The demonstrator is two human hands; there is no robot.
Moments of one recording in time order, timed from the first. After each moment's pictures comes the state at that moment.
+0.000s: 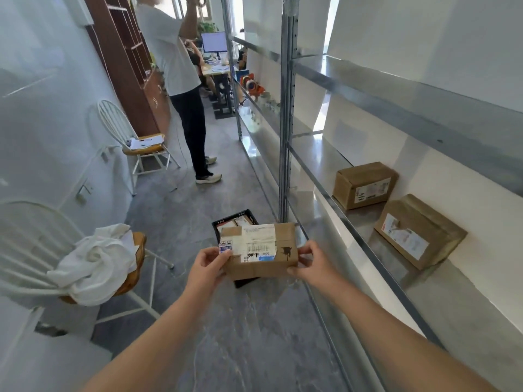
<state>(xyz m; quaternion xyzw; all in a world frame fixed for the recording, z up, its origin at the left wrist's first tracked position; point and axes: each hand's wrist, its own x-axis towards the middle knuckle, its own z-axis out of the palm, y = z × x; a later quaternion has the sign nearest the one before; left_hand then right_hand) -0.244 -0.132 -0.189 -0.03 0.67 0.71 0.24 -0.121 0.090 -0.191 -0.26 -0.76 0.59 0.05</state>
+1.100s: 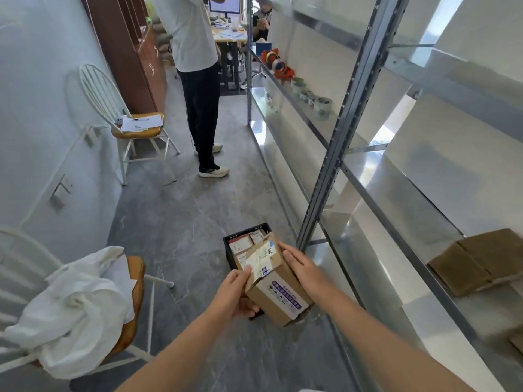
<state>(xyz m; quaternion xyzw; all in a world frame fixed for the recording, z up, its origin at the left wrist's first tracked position) -0.583 -0.109 -0.273 -0.04 0.64 0.63 0.44 -0.504 0.065 -0.207 -0.25 -0.75 0.61 -0.05</state>
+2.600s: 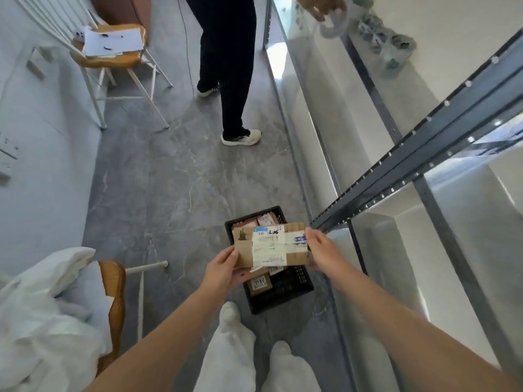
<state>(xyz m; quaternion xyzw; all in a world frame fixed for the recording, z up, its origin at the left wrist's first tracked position) -0.865 -0.007 -0.355 -0.25 0.58 0.66 0.40 -0.798 0.210 -0.313 -0.42 -0.71 0.54 -0.15</state>
